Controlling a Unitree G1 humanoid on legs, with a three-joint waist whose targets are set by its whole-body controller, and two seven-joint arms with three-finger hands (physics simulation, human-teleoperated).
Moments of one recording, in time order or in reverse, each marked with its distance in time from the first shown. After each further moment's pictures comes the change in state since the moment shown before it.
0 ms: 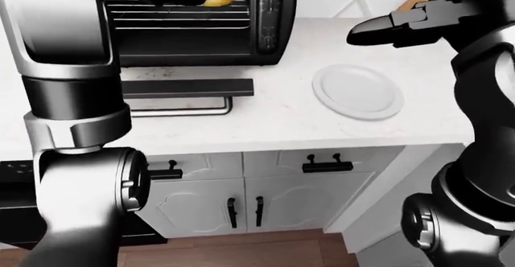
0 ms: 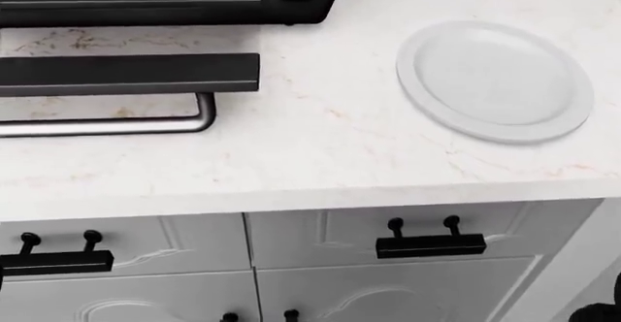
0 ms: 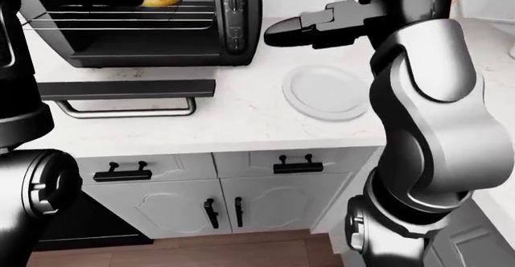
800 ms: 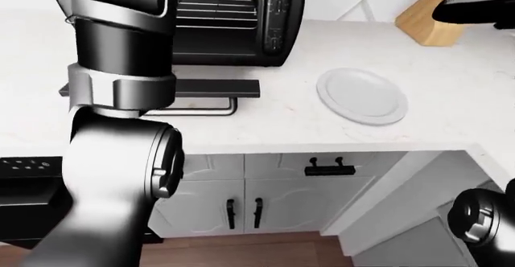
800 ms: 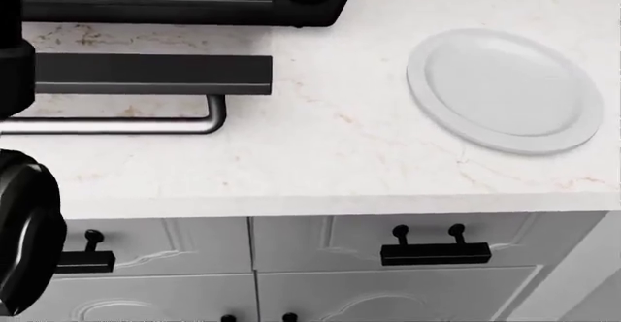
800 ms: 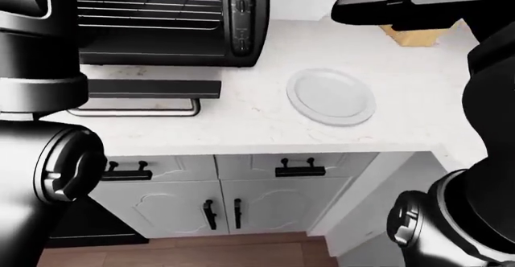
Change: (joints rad) left arm -0.237 -0.176 -0.038 0.257 -0.154 -0.136 0.173; right arm -0.012 -0.249 -0.180 -0.102 0.258 0.141 -0.133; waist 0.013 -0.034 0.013
